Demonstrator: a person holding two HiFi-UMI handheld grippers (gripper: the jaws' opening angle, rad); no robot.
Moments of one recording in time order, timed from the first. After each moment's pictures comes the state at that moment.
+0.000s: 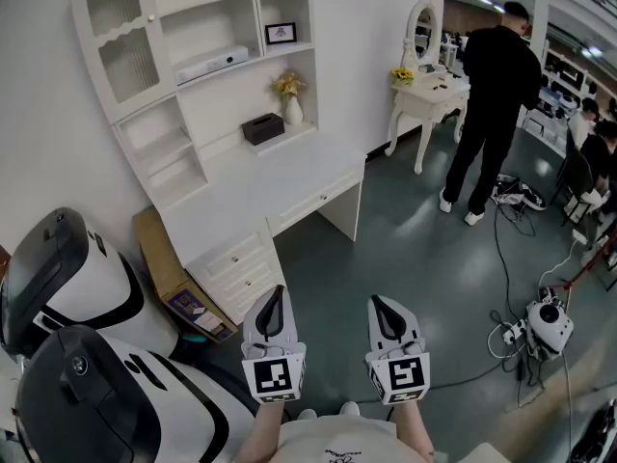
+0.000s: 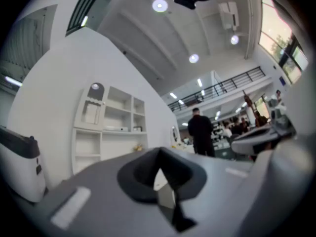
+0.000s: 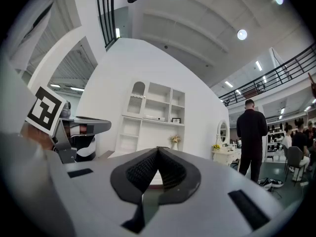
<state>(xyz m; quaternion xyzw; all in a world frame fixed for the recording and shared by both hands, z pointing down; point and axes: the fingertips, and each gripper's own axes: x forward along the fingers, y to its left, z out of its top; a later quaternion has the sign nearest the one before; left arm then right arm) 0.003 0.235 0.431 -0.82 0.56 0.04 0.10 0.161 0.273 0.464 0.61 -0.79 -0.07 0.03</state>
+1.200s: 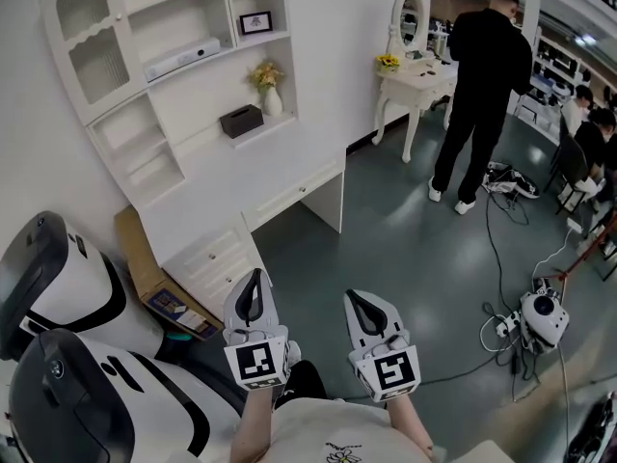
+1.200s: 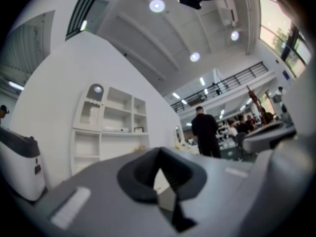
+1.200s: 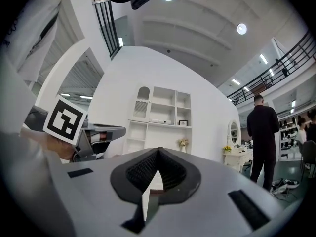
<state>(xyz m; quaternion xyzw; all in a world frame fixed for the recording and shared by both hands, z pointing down) 0.043 0.196 0.442 -0.81 0.58 0.02 0.12 0.185 0.258 0.466 0.56 -0.82 -0.08 0.00</state>
